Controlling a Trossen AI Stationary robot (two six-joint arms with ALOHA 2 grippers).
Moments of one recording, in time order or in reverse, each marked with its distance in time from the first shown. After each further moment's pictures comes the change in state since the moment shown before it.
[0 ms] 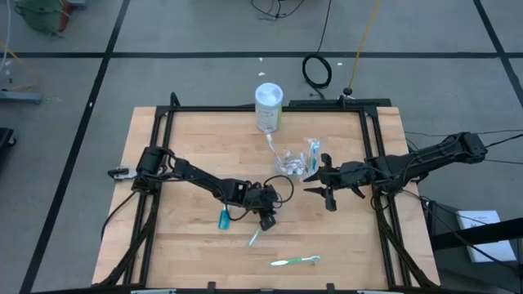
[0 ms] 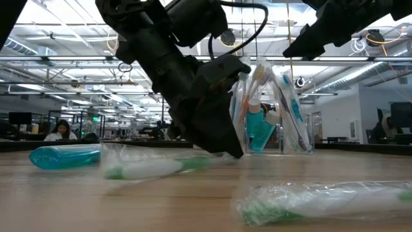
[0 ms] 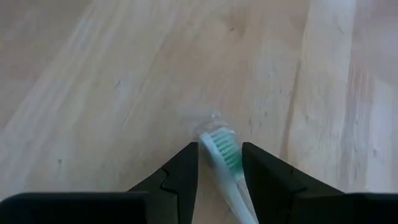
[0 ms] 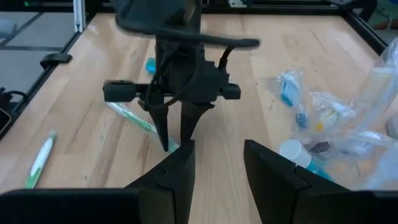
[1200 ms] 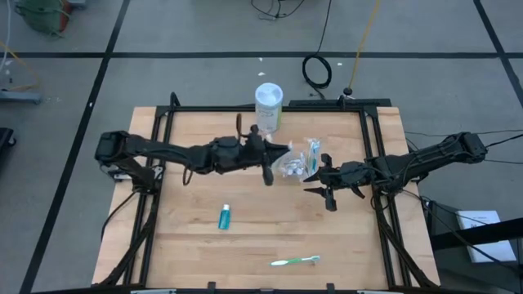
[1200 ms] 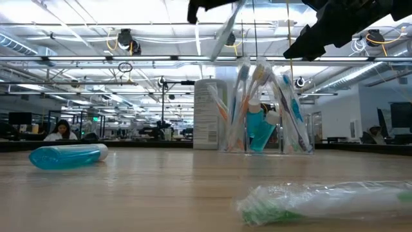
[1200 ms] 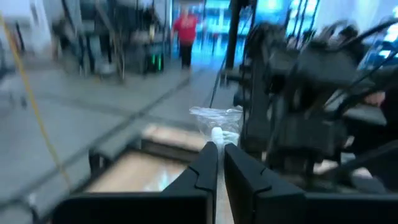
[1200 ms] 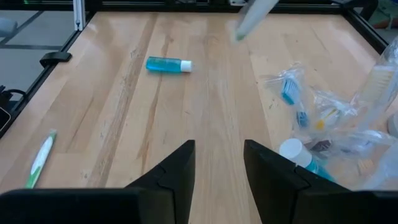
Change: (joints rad) left arm 0.155 -0.427 -0.001 0.412 -0.236 0.506; right arm 0.000 0.001 0.000 -0.003 0.000 0.000
